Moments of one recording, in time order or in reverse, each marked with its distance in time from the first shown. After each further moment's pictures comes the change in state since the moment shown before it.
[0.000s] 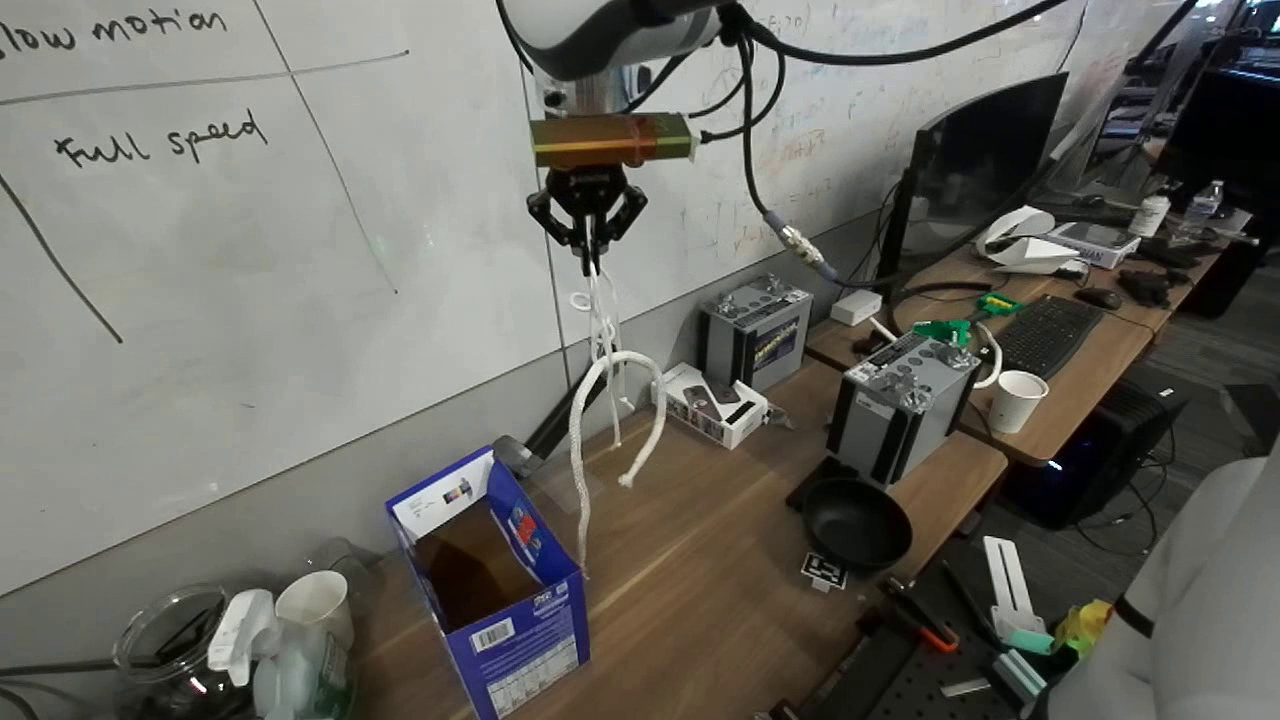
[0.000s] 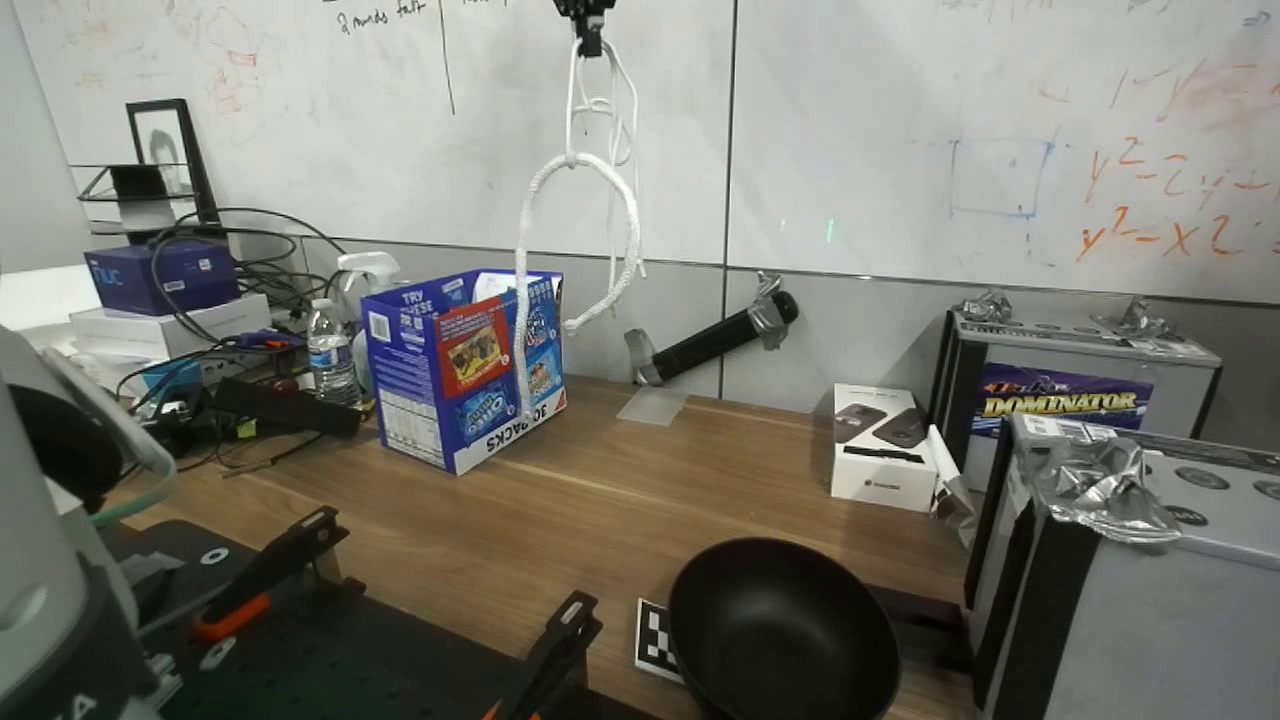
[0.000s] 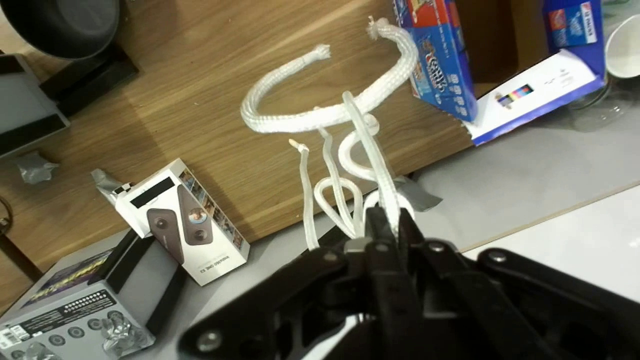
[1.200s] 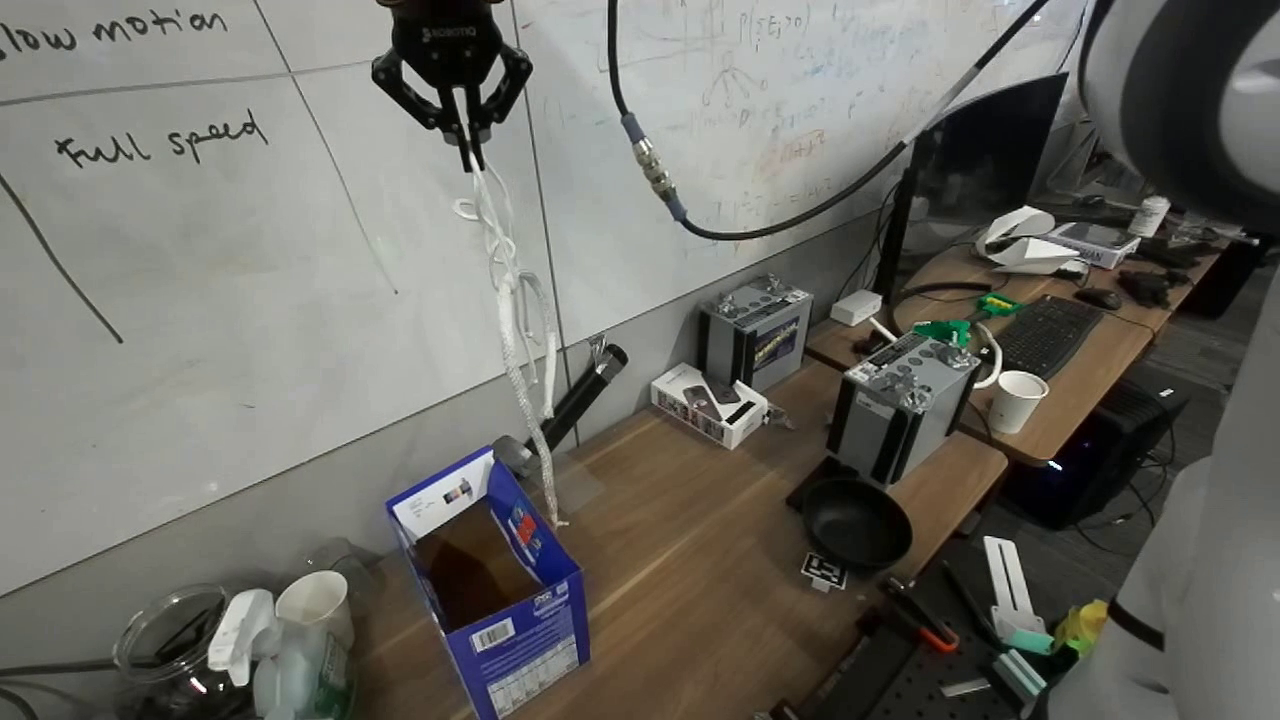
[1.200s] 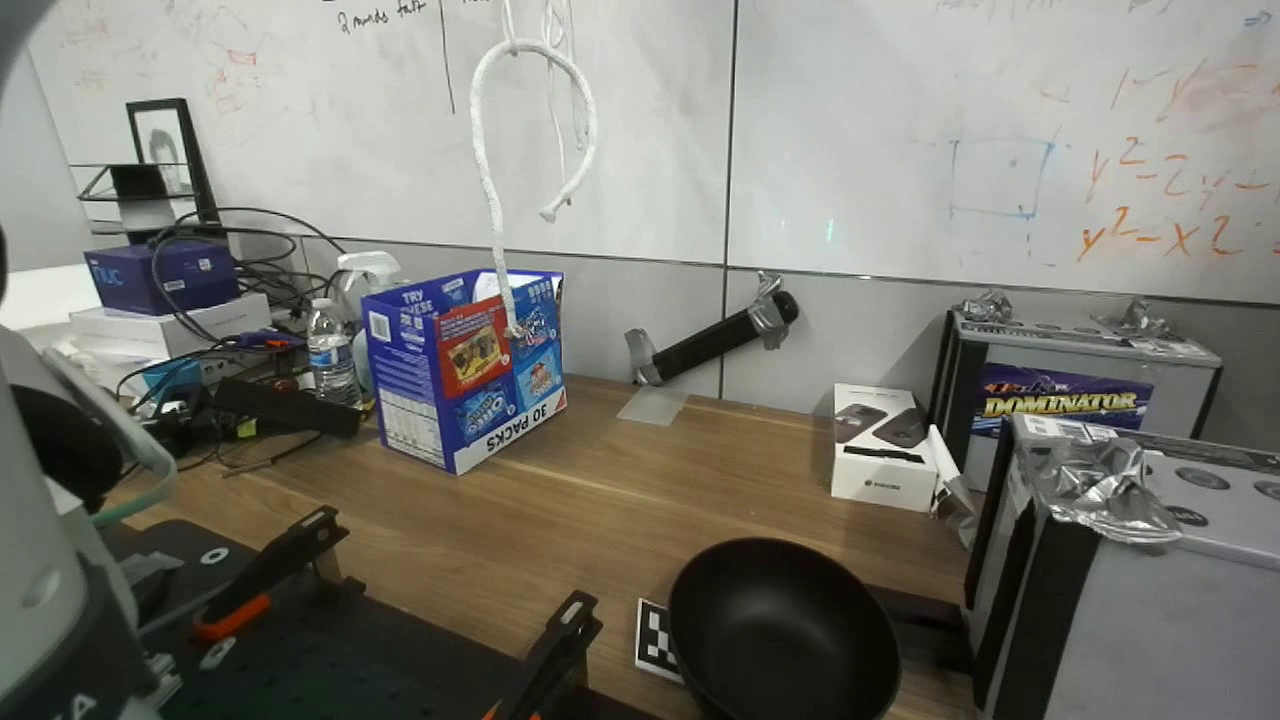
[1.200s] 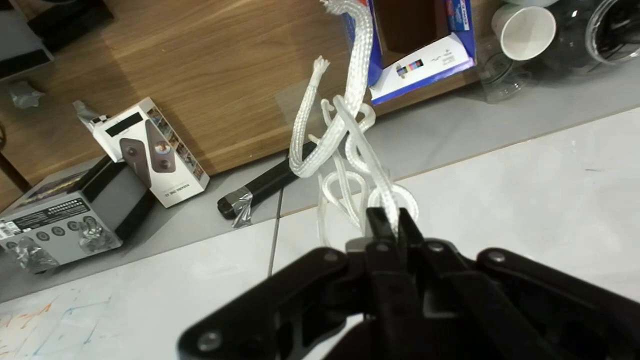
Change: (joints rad) arm 0.142 0.196 0.097 0.583 -0.148 -0.321 0.135
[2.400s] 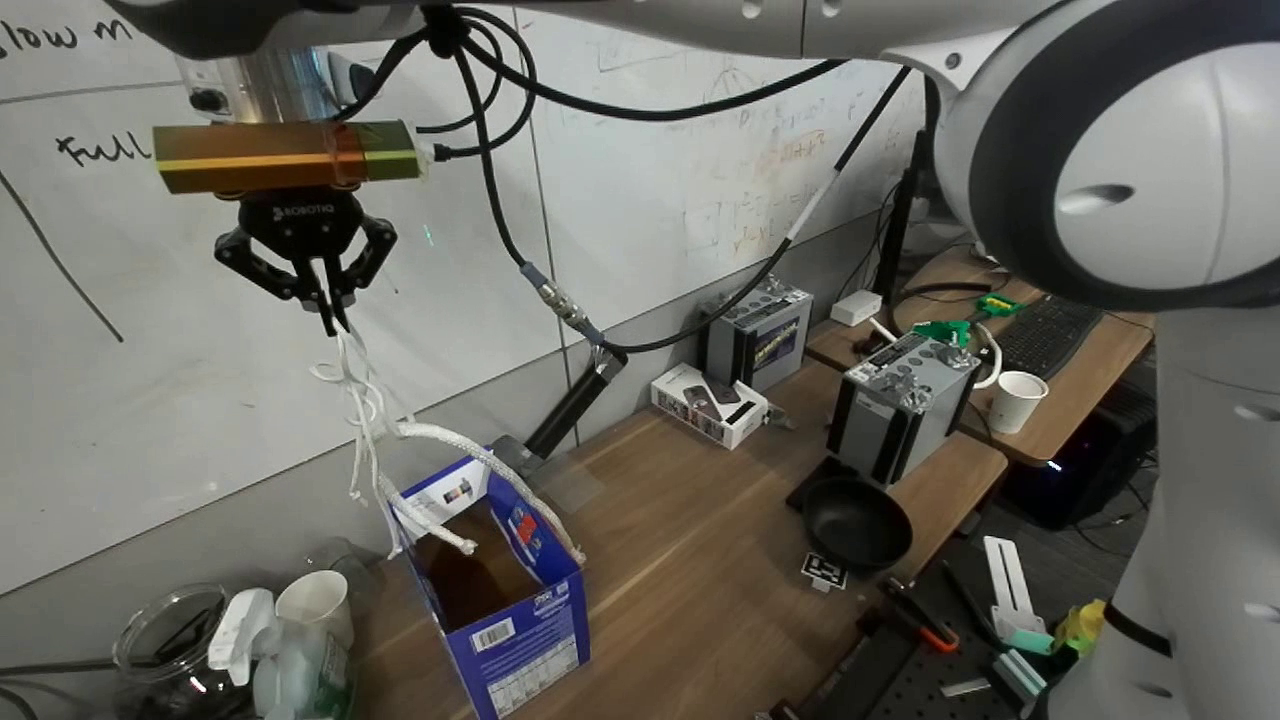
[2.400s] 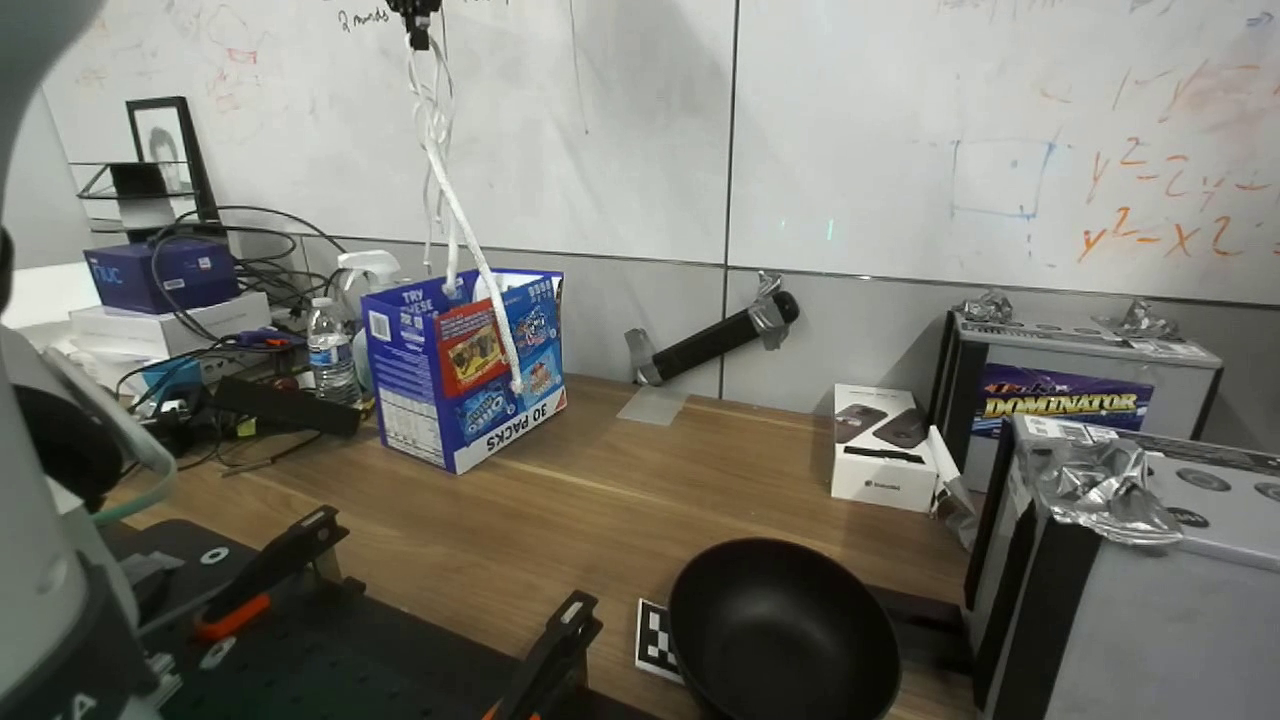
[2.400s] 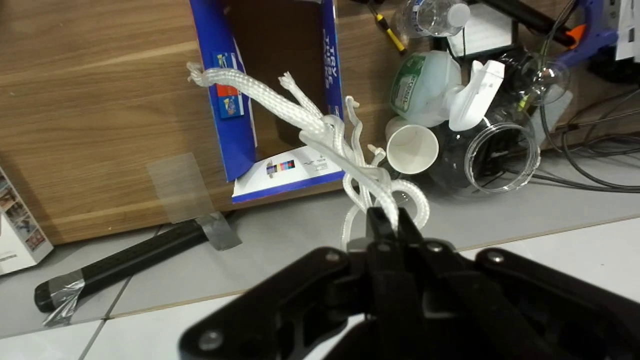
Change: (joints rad) arm 0.091 0.185 0.097 -0.004 0.110 0.132 -0.004
